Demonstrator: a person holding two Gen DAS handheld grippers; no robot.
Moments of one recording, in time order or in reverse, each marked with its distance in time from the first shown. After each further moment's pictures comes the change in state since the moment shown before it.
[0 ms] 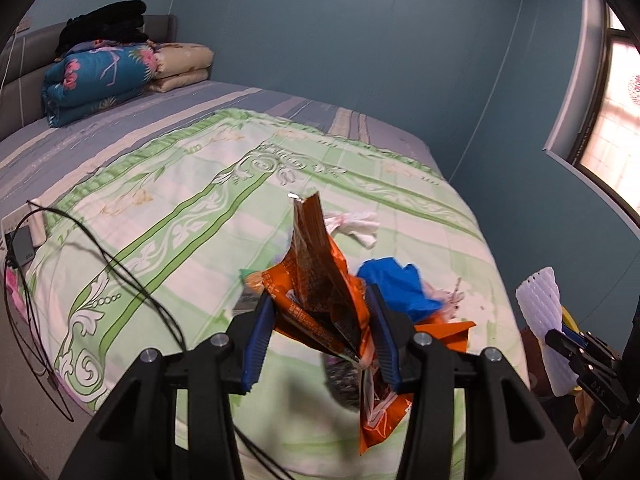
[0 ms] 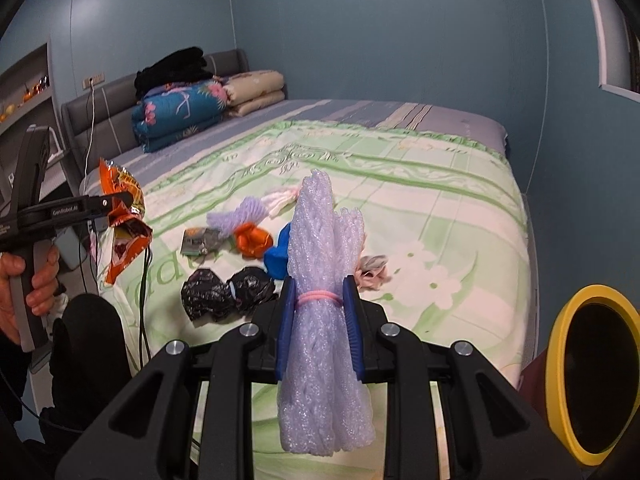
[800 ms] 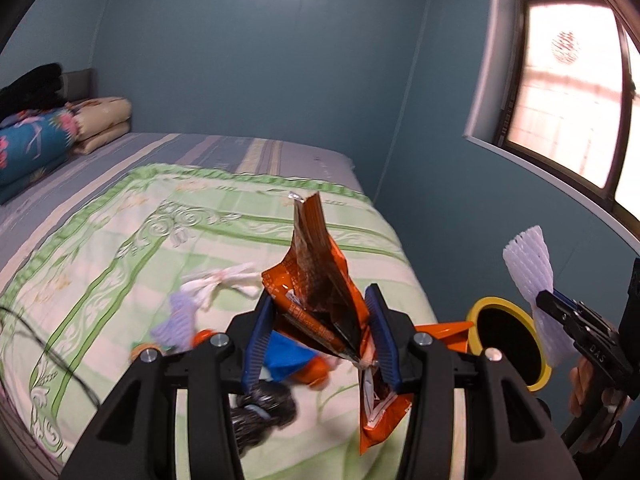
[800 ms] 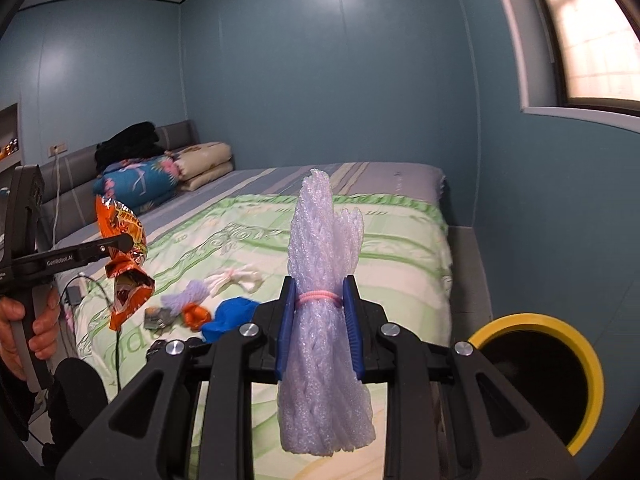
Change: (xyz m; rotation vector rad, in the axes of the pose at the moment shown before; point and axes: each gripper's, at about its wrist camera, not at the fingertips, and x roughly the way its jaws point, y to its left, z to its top) left arm -0.003 -0.146 0.036 0.209 -0.079 -0.189; right arm -0.096 -0.080 0.023 0.113 -0.230 -0.161
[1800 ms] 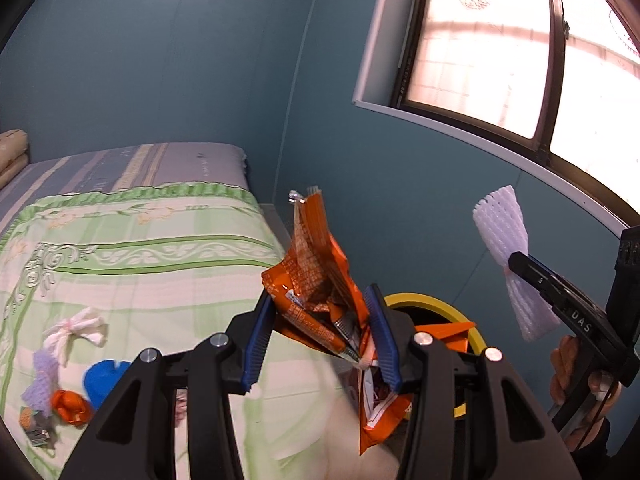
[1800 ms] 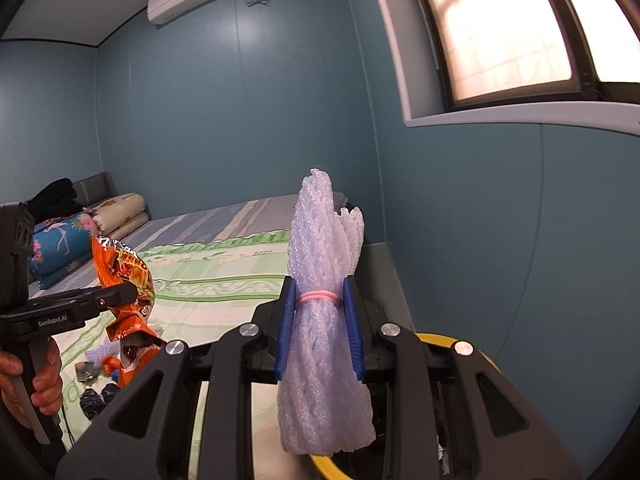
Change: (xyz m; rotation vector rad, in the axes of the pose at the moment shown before) left arm 0.097 -0.175 0.020 0.171 0.065 -0.294; right arm -0.045 -0.121 0.013 0.150 -0.117 -0.294
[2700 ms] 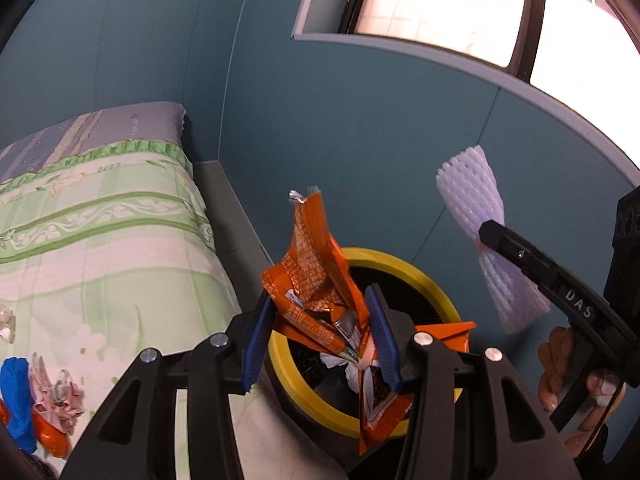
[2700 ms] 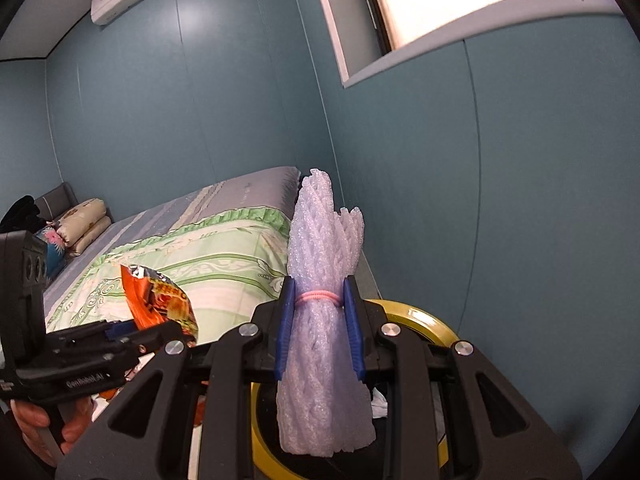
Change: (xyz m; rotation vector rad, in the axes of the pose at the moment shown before) left arm 0.122 -0.077 -0.032 0.053 0.179 -0.147; right arm 0.023 -0.079 -0.030 0.123 0.092 -0.124
